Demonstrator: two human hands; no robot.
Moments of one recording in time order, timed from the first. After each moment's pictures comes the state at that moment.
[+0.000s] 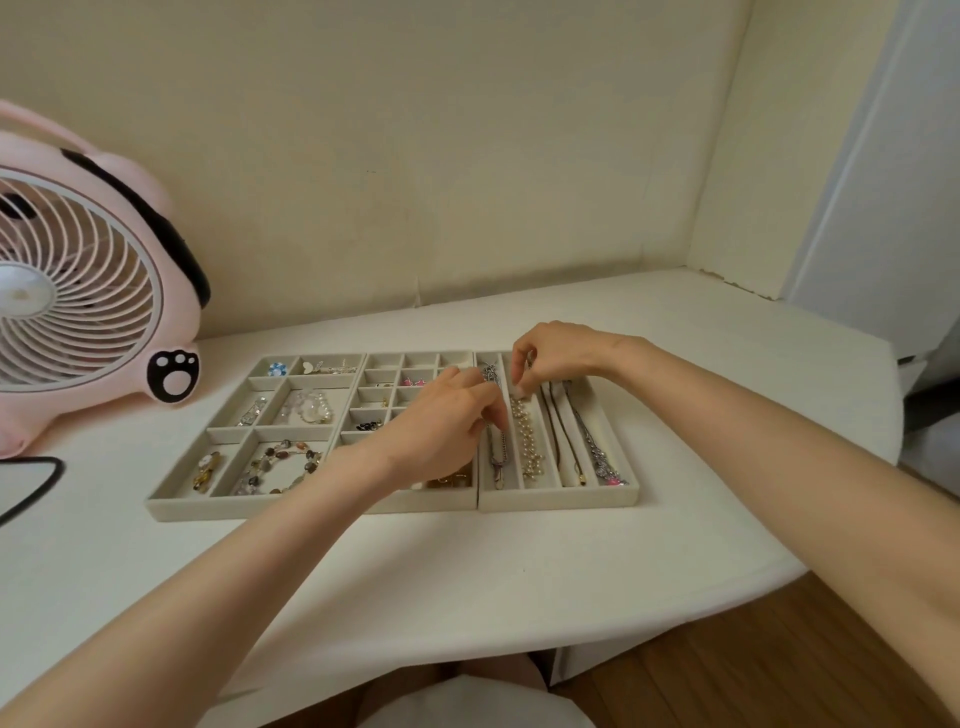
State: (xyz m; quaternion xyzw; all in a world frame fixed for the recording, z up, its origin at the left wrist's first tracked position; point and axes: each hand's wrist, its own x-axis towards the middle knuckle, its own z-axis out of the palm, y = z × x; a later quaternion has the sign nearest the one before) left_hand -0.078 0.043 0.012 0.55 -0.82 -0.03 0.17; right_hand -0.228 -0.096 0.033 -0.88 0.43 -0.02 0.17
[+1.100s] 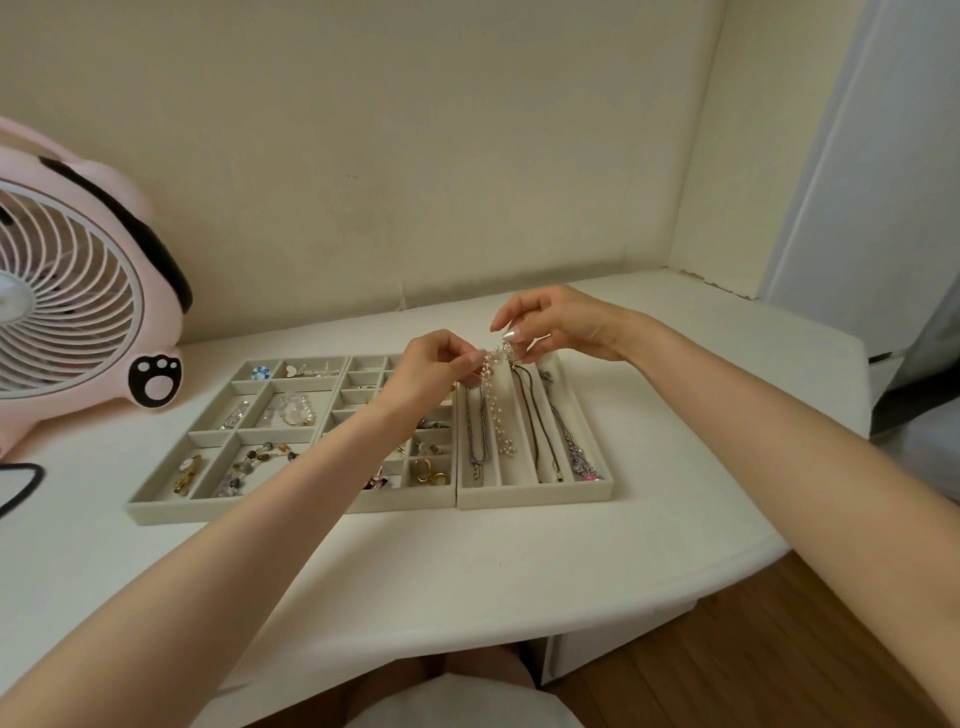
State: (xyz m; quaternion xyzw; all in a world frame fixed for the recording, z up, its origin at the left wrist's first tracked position) left_hand -0.088 0.010 0.022 0.57 -0.57 -0.33 0.49; right_hand -0.257 -0.091 0.058 -0.78 0.31 -0.21 0.51
